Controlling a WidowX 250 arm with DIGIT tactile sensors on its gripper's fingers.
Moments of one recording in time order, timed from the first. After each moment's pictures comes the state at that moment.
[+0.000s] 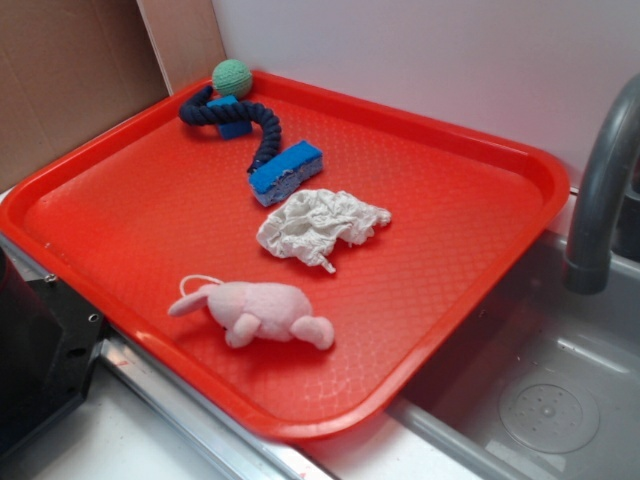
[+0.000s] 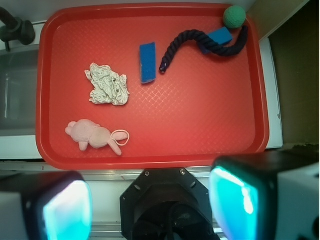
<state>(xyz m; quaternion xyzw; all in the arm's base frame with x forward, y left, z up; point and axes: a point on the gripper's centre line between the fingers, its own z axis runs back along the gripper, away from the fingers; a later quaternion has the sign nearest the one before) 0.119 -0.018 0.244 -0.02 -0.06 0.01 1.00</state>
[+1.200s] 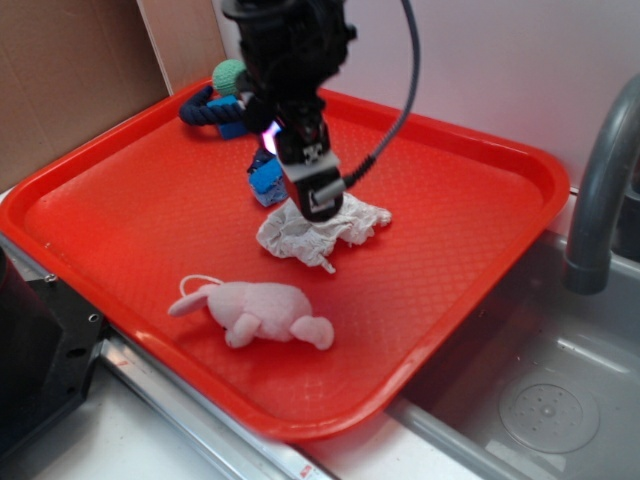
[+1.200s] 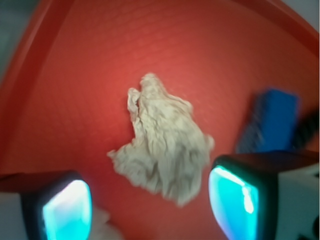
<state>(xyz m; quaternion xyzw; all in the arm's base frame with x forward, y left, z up) 0.225 -0.093 0.071 0.01 -0.01 -0.25 0.97</state>
